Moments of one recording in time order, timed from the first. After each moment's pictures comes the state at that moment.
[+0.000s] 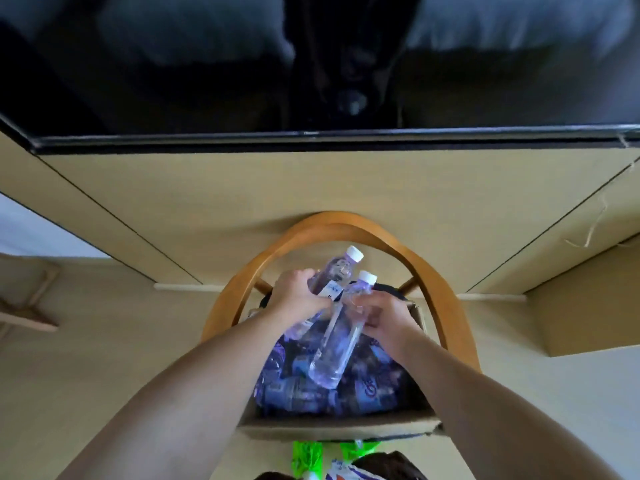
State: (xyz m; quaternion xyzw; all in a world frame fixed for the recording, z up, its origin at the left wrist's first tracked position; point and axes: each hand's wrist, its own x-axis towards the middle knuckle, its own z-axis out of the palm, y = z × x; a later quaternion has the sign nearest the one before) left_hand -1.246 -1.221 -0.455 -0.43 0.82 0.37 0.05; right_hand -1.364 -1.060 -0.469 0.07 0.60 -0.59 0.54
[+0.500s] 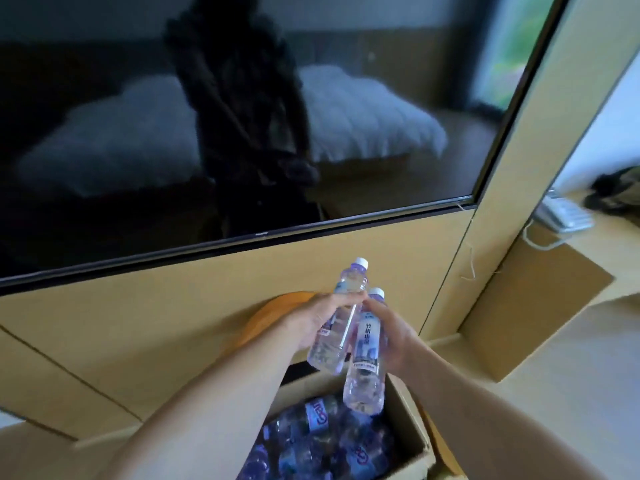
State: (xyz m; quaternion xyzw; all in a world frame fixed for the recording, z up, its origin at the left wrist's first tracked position) left_hand -1.313 -1.184 -0.323 -0.27 0.65 0.69 0.18; right_hand -1.365 -1.030 -0.349 0.06 0.46 -0.75 0.48
